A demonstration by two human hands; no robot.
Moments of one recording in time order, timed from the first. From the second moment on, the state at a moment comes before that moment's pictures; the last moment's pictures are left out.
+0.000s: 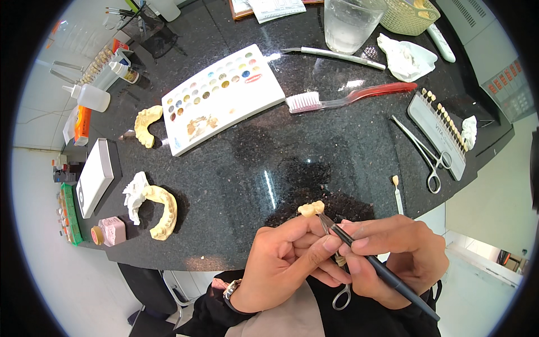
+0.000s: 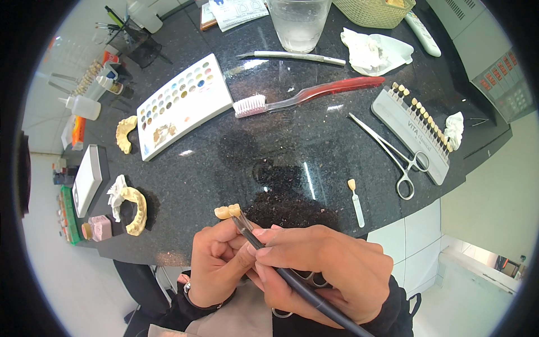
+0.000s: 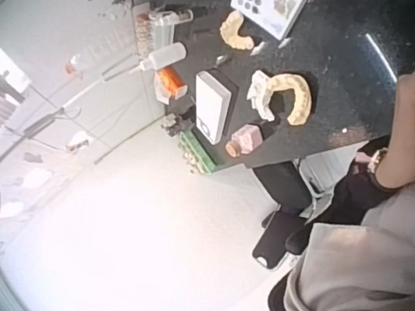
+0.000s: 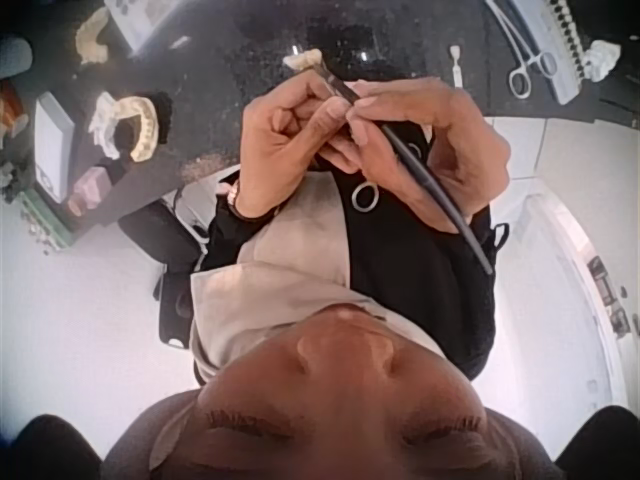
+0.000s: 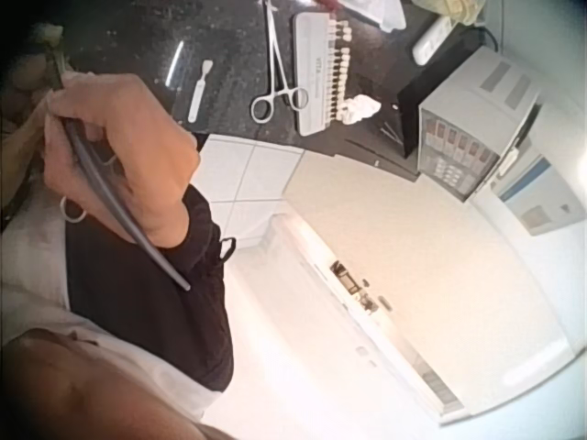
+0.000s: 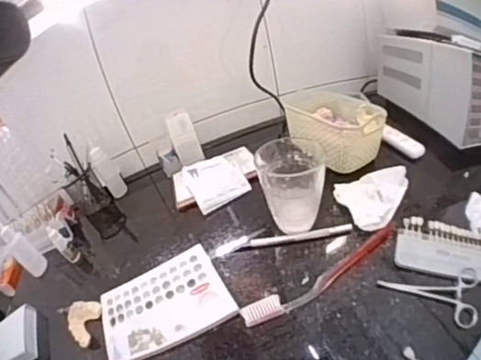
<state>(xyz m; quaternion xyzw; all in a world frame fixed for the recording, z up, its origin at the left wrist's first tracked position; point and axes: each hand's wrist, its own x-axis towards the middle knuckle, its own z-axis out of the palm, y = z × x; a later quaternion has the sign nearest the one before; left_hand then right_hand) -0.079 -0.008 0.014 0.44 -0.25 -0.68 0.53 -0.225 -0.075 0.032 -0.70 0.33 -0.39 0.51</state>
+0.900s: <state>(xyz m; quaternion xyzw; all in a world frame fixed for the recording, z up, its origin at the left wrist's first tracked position) -0.079 -0.004 0.014 0.45 -0.24 -0.69 0.51 -0.231 -0.076 0.032 -0.70 0.33 -0.37 0.52</state>
